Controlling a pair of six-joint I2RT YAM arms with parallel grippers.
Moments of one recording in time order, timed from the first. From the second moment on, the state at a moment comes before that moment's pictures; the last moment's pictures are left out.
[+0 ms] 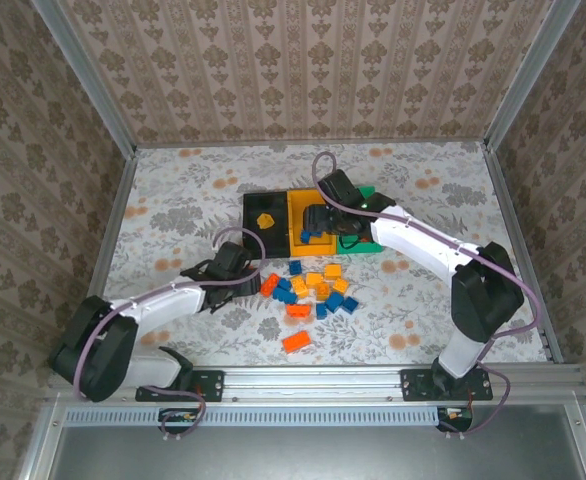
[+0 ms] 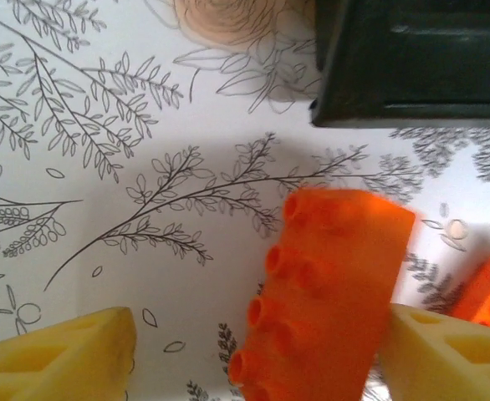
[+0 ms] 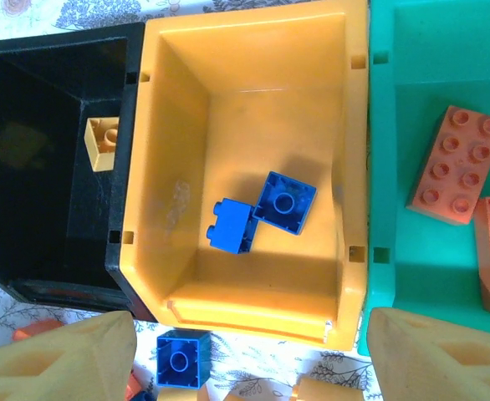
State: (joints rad) left arm -0.62 1.32 0.54 -0.28 -0.18 -0.59; right arm 0.62 1.70 1.36 -0.58 0.12 0.58
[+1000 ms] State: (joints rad) left arm -0.85 1.07 0.70 -0.55 -0.20 -0.61; right arm 0.54 1.50 1.13 -0.55 0.12 0.63
